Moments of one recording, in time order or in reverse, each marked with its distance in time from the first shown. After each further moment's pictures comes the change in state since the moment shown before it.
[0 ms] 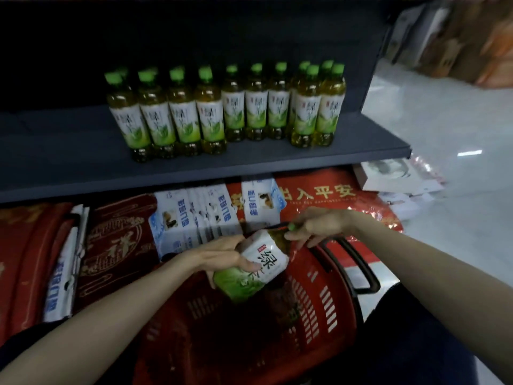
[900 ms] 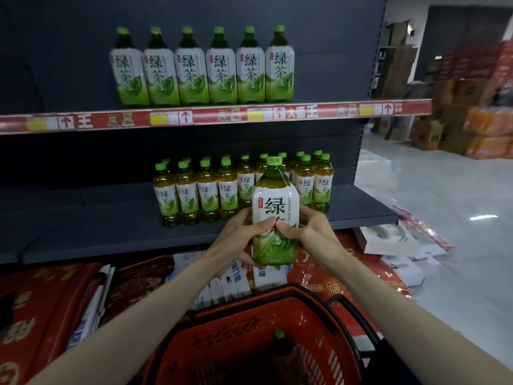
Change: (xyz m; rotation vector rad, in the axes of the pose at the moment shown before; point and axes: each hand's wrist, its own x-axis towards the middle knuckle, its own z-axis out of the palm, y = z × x) left_hand -0.107 0.137 -0.048 -0.630 0.403 0.423; right_hand -0.141 -0.139 -0.021 0.932 0.627 -0.618
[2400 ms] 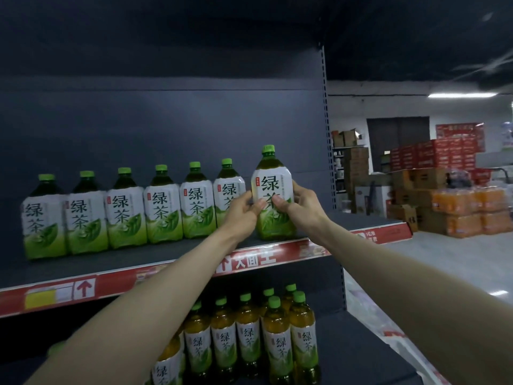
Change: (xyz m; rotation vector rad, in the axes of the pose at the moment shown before) left_hand 0.311 0.251 0.059 0.159 0.092 0.579; right_hand 0.288 -0.208 -0.146 -0.316 0.221 -0.445
